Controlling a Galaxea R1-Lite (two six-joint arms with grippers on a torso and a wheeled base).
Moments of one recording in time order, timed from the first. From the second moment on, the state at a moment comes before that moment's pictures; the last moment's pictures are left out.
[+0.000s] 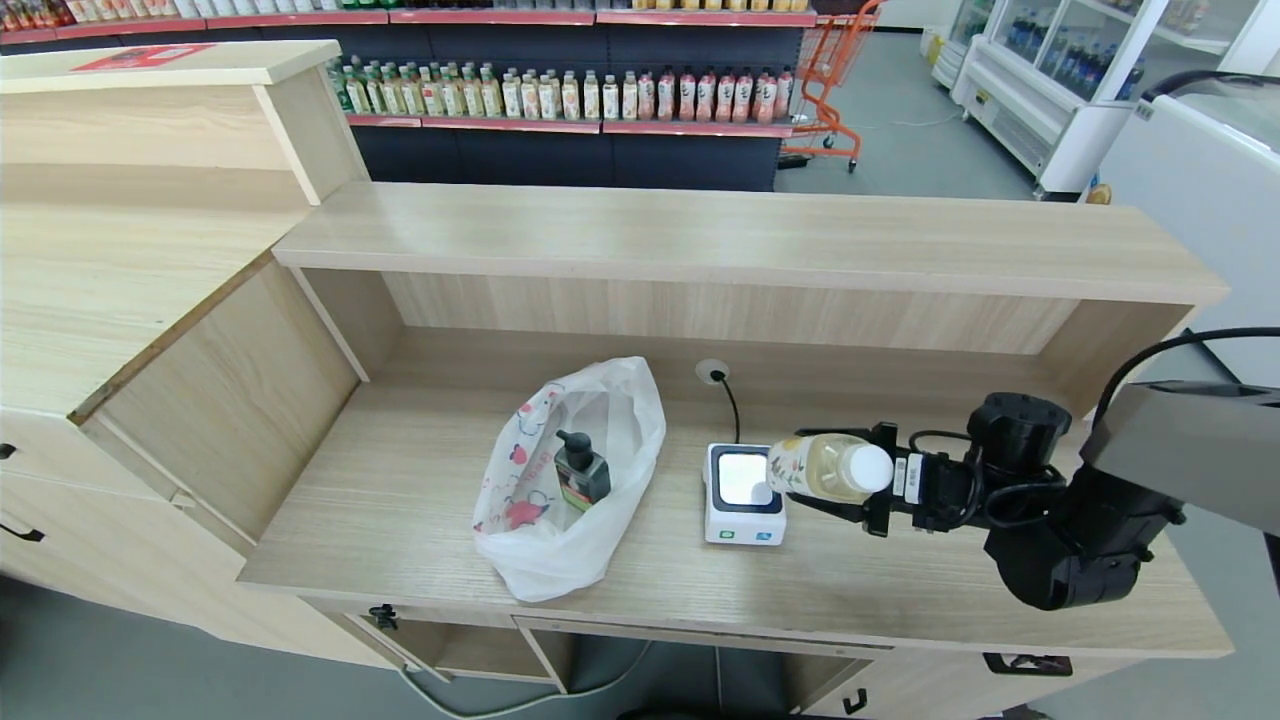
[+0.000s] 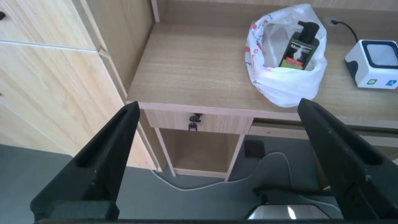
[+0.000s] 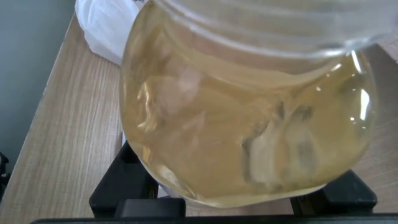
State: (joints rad) left arm 0.00 0.00 0.00 0.00 0.00 0.01; right arm 0.12 2.30 -0.82 -1.45 1.12 -0.95
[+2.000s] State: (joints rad) left arm 0.00 0.00 0.00 0.00 0.00 0.01; right arm 0.13 2.32 -1.01 -1.44 1.11 -0.72
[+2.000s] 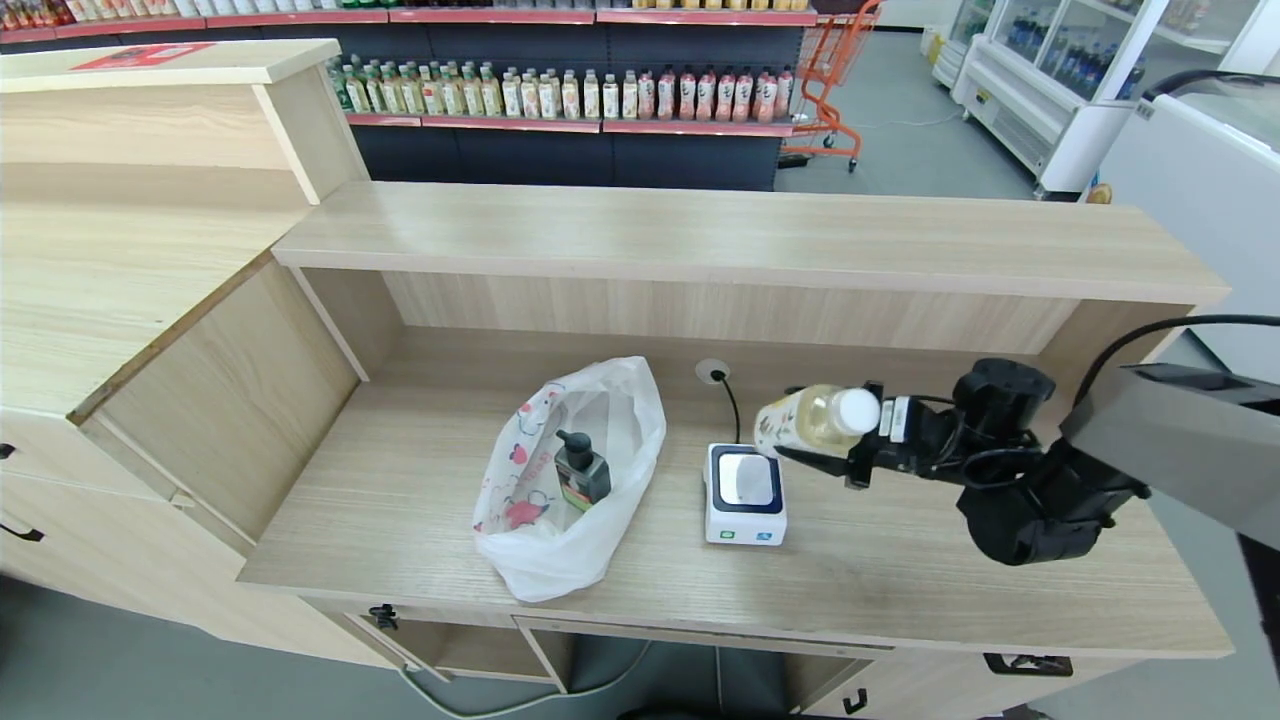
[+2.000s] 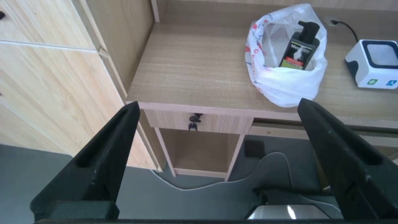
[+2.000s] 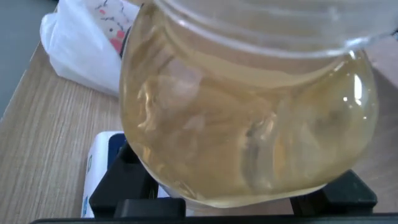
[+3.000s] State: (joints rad) left arm 0.00 0.00 0.00 0.00 0.00 0.01; right arm 0.17 1.81 -0.68 -1.15 0.57 0.07
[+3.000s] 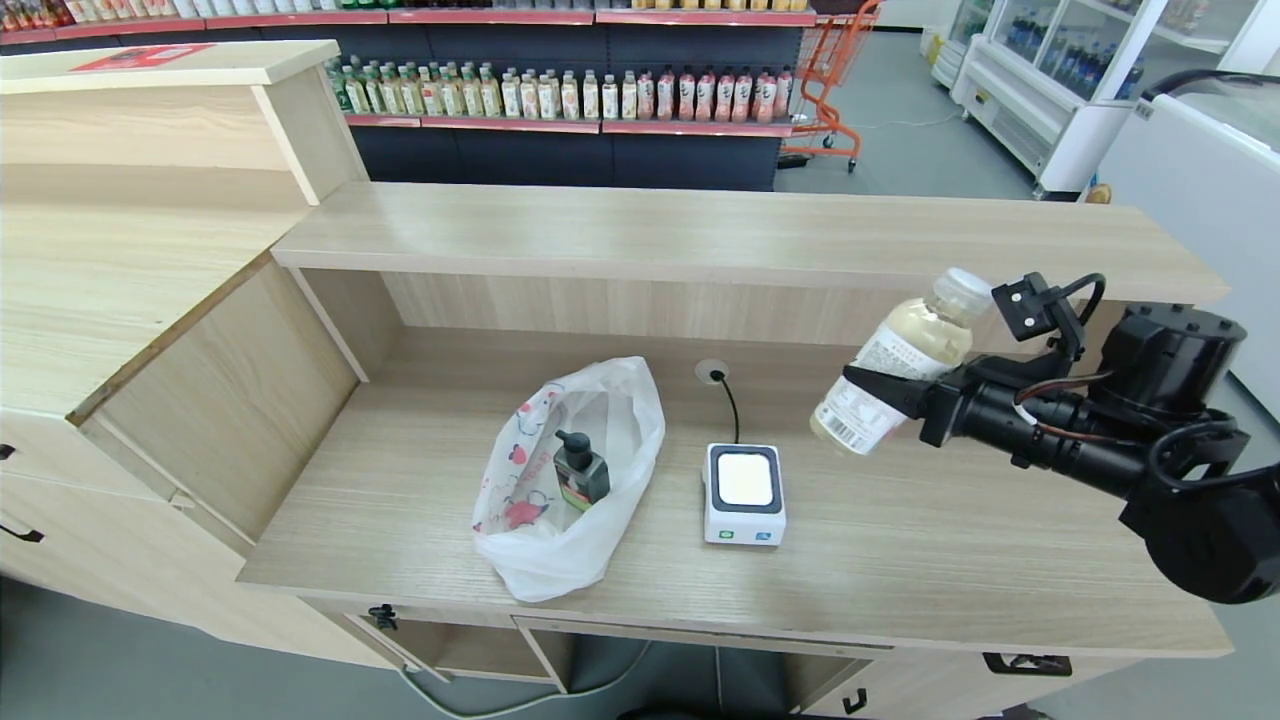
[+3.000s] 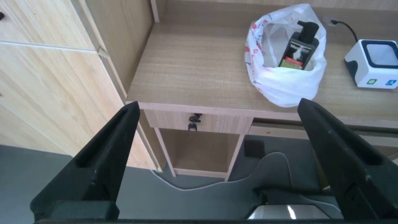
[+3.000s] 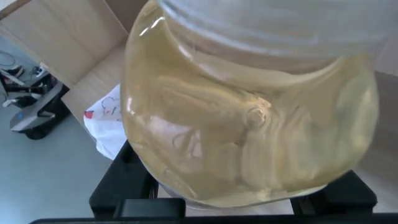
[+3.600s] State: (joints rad) left arm 0.00 0.00 0.00 0.00 0.00 0.00; right arm 0.19 1.78 -0.69 -1.09 0.57 0.07
